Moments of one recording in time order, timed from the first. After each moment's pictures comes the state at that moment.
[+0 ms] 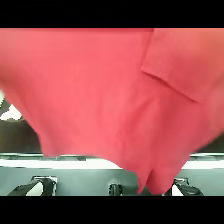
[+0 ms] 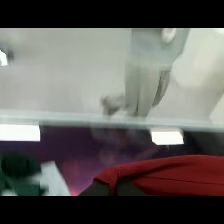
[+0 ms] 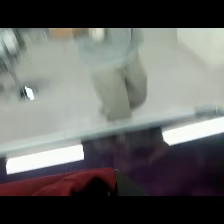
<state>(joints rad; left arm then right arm) 0.25 -1.00 1.81 1.04 -1.18 -1.45 -0.19 -0.95 1.76 -1.48 1.05 1.69</state>
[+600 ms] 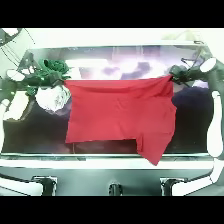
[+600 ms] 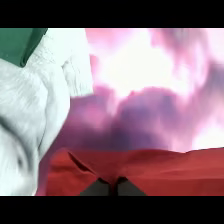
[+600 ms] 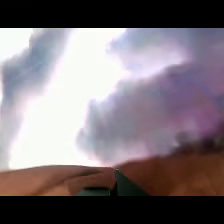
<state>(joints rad) 0.12 -1.69 1.54 0.86 -0.87 -1.42 -0.19 -1.75 1.75 -1.19 0.99 1.74</state>
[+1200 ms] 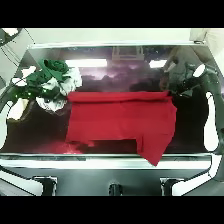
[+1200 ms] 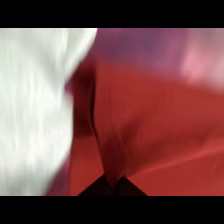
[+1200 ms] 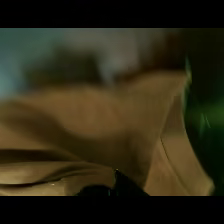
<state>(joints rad) 0.20 -1.77 1.53 0.90 -1.28 -1.31 -0.19 -1.79 1.74 -1.38 1.27 1.59</state>
